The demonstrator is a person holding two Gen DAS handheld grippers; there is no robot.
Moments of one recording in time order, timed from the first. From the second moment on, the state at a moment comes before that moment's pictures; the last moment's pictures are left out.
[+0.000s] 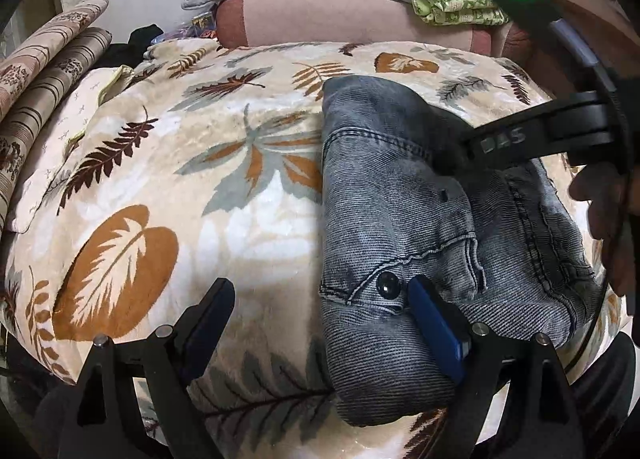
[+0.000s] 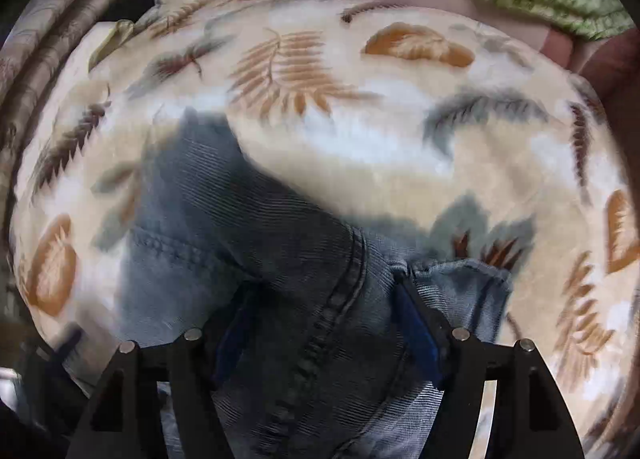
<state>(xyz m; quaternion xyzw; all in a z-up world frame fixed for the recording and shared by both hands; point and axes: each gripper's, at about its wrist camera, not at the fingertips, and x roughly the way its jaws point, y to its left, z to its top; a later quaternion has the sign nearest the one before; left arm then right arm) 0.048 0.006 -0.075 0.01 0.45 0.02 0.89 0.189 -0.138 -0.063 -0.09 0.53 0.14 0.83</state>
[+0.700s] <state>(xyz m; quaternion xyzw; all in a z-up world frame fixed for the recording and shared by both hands) 0.051 0.013 -0.078 -0.01 0.45 0.03 0.89 0.125 -0.188 -0.062 -0.02 0.51 0.09 0.85</state>
